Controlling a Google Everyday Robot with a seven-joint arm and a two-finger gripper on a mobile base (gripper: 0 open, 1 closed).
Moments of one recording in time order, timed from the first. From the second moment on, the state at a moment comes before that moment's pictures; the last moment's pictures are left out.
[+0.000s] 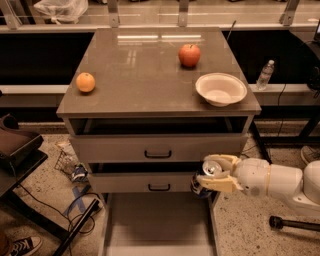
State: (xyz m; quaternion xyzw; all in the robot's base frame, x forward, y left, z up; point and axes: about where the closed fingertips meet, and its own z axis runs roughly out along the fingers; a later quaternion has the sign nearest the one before) arm 0.469 -0.142 0.719 -0.40 0.69 0.34 0.50
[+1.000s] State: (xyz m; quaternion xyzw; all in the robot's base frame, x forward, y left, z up) arm 0.551 -0.092 0.935 -0.43 0.71 0.27 0.48
